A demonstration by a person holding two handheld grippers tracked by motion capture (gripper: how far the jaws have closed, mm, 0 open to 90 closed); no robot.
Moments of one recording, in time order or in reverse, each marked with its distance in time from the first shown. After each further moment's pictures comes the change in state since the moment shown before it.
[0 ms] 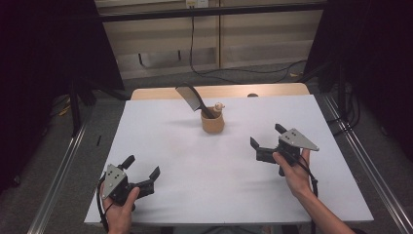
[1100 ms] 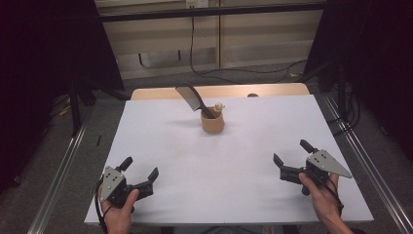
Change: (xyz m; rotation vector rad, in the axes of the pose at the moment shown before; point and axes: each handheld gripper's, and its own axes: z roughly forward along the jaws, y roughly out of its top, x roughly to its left) left arm -0.003 0.001 -0.008 -0.011 0.026 -0.016; right arm -0.018 -0.021 -0.075 -0.025 -0.063 -0.020
